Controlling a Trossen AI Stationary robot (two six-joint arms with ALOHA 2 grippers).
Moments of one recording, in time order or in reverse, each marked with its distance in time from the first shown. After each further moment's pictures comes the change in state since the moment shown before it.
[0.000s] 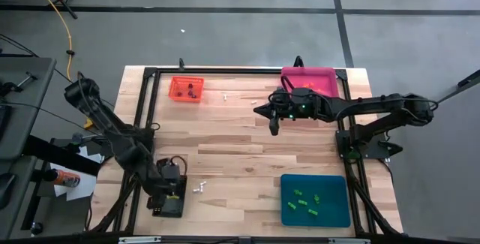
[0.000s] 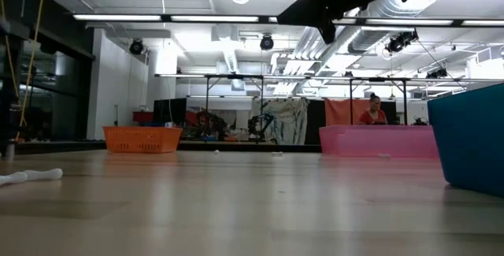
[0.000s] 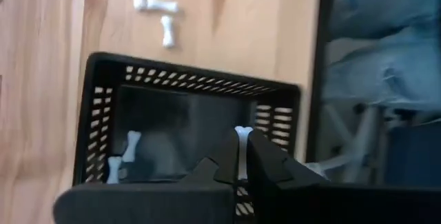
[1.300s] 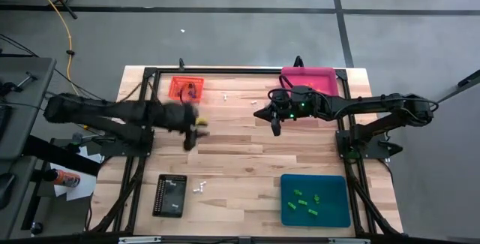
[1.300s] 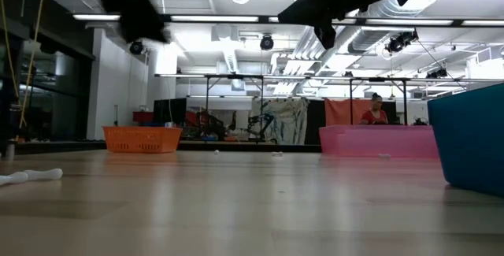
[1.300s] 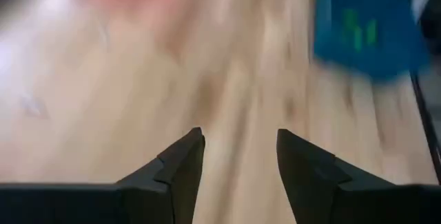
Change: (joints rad) left arm 0.769 -0.185 -0.001 0.169 -0.084 0.638; right arm -0.027 0.001 0.000 -0.018 -0.140 0.111
